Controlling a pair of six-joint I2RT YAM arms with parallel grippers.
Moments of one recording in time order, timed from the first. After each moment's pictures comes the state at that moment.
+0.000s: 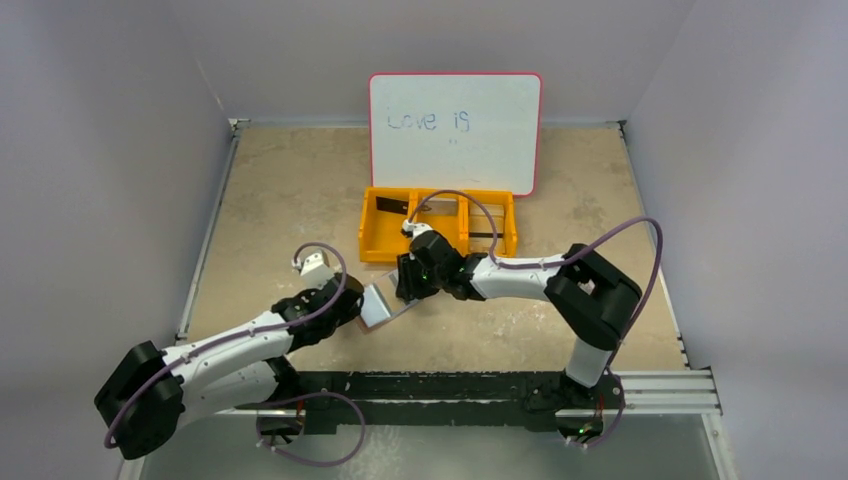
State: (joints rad) left arm -0.81 0.96 0.38 -0.41 -0.53 -1.17; right arm 0.94 1.76 0.94 0.00 -0.02 0.61
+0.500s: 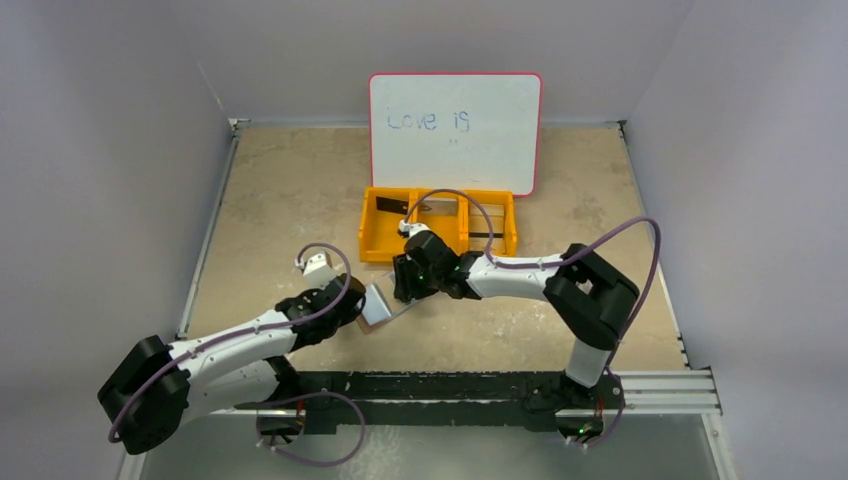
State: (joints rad) left arm -0.81 1.00 0.36 -0.37 -0.53 -1.14; right arm 0.96 1.77 0.99 -0.06 0.01 0.61
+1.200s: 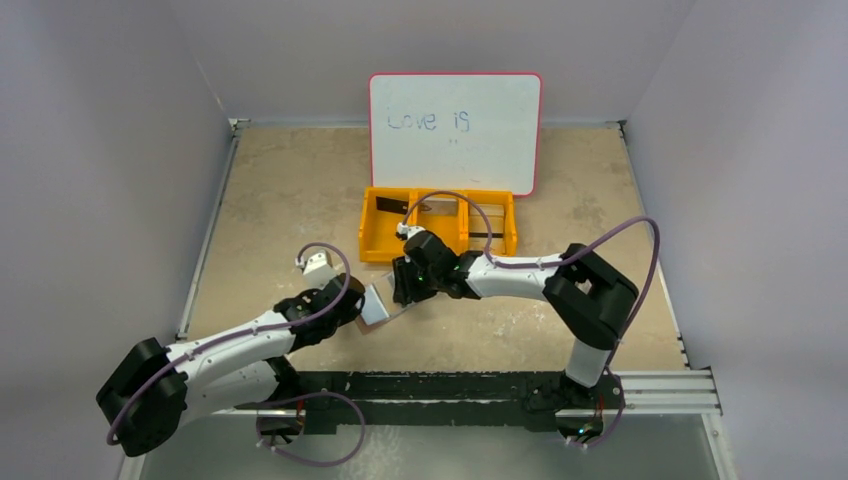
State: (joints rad) left arm -0.81 0.98 0.36 -0.37 -0.53 -1.12; right arm 0.97 1.77 0.99 -0.09 -0.05 0.61
